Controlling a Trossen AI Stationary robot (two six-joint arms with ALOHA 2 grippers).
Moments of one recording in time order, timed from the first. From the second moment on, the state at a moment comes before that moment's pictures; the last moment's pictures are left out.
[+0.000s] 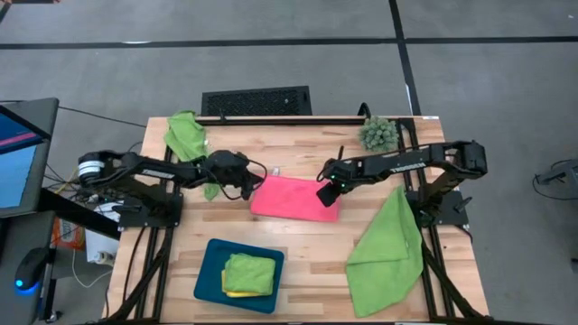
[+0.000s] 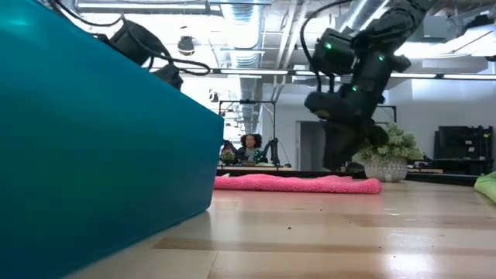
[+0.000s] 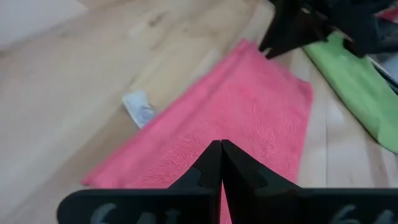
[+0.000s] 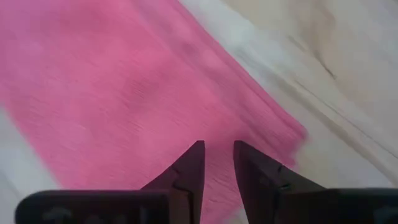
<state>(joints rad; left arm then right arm) 0.33 1.35 0.40 0.43 0.15 -0.44 -0.16 1.58 0.79 -0.36 0.00 0.65</state>
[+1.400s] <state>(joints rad) 0.35 1.72 0.62 0.34 0.19 -0.41 0.14 1.41 0.69 -0.55 0.12 1.49</state>
